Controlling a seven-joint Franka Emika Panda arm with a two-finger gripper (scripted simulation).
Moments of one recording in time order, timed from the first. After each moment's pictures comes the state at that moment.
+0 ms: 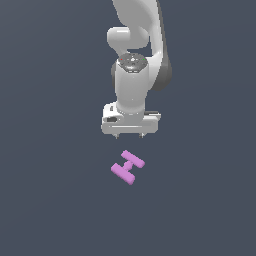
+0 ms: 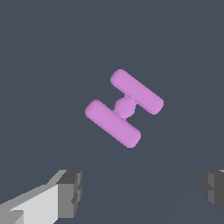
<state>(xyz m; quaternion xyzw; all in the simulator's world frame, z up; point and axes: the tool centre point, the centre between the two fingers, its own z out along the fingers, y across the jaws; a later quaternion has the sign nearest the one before) 0.008 0.006 0.183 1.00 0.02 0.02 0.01</state>
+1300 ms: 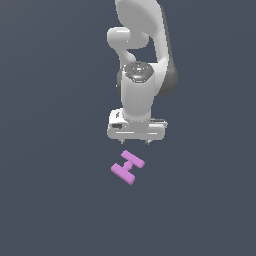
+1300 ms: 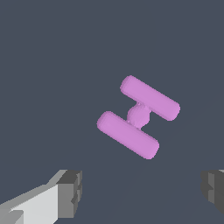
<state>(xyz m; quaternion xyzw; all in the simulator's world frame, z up) 0.026 0.029 0.170 1.00 -0.03 0.02 -0.01</state>
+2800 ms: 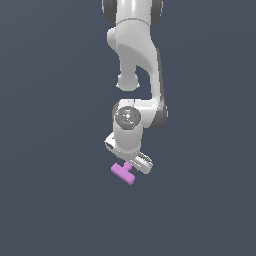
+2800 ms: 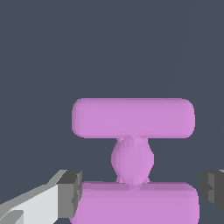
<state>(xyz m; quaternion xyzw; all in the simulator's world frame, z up) 0.068 0.000 0.072 0.96 -0.30 0.00 0.00</state>
